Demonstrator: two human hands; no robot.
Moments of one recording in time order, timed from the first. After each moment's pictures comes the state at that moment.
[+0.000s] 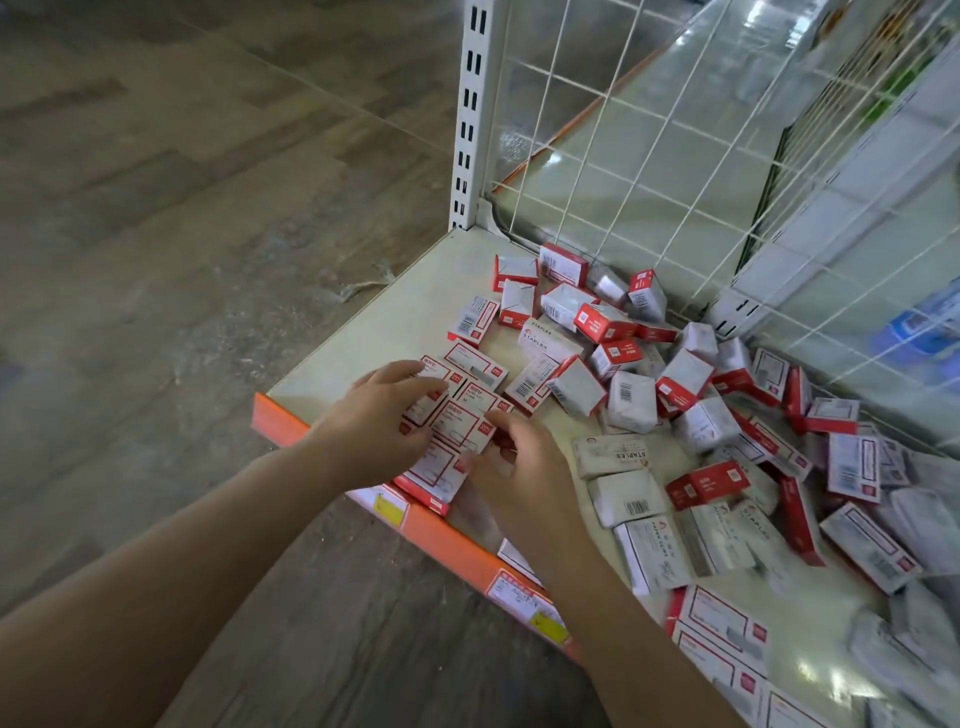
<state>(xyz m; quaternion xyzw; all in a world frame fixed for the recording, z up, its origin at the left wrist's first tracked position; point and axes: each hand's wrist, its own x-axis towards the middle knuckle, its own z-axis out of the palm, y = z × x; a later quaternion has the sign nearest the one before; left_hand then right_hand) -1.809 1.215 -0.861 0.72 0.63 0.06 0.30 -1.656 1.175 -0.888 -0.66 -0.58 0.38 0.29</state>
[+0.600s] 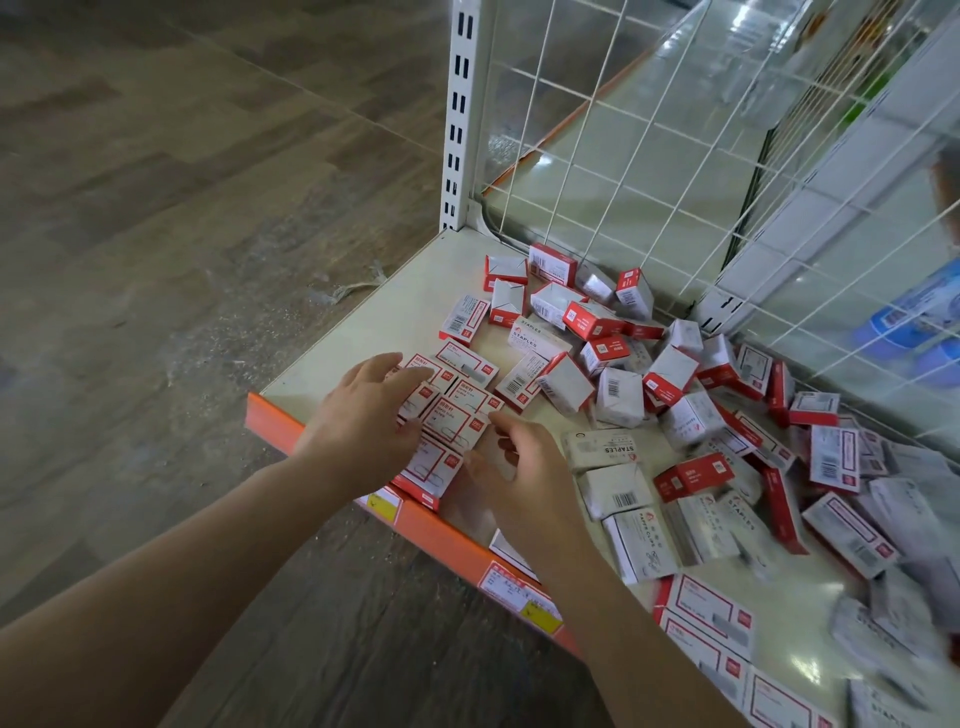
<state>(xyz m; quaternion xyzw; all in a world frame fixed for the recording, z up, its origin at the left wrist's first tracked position) -1.802 1.203 -0.853 0.71 0.66 0.08 0.25 -1.646 1.166 -0.884 -0.66 -0.60 0.37 0.27</state>
